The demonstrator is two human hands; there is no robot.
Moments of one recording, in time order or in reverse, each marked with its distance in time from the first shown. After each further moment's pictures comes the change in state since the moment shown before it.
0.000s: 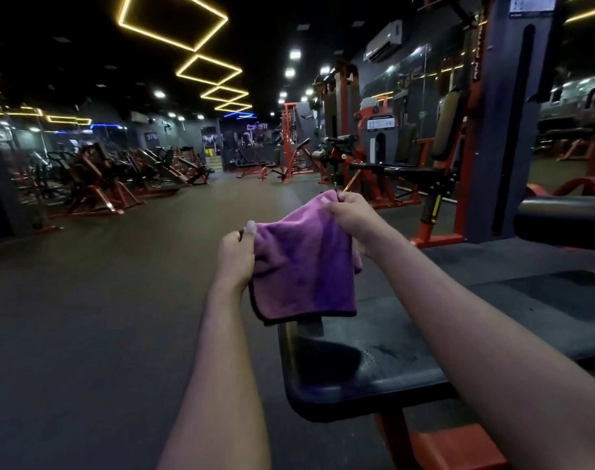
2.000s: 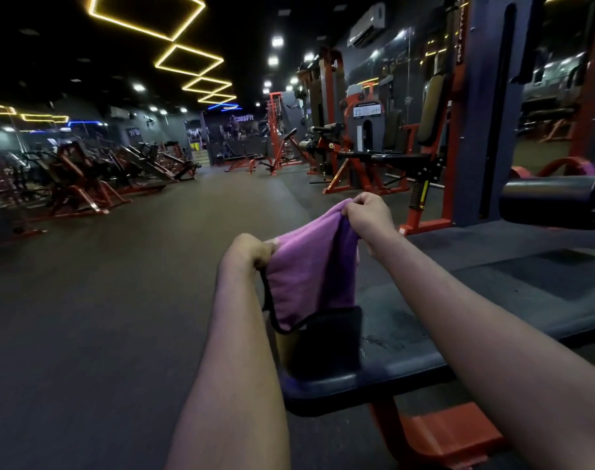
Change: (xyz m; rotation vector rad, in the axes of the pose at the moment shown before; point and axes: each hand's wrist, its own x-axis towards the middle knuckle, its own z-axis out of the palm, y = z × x) left_hand 0.000 0.030 0.038 0.695 -0.212 -0.297; right_hand 0.007 0.037 -0.044 -0.250 0.391 0.038
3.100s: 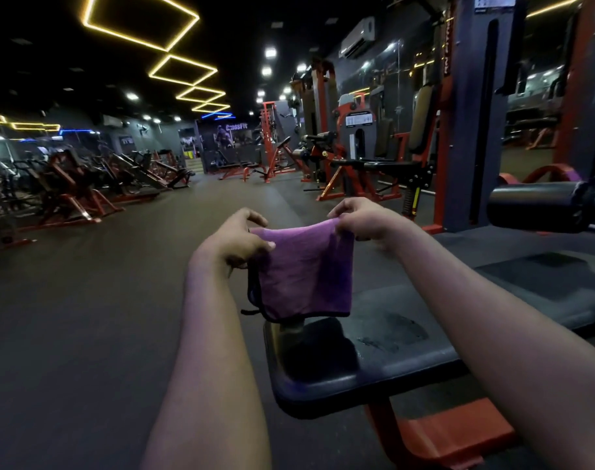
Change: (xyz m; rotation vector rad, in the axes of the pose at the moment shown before) left_hand -0.025 0.002 -0.037 -0.407 -0.142 0.282; right_hand -0.009 -0.027 -0.028 -0.251 -0.400 -0.015
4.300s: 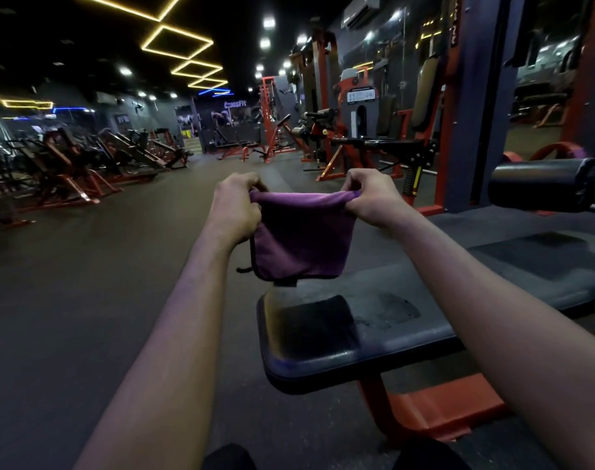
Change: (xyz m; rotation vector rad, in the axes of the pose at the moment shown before) left_hand 0.003 0.012 0.018 0.527 0.358 0.405; right_hand -0.020 0.013 -0.014 -0.166 0.246 -0.242
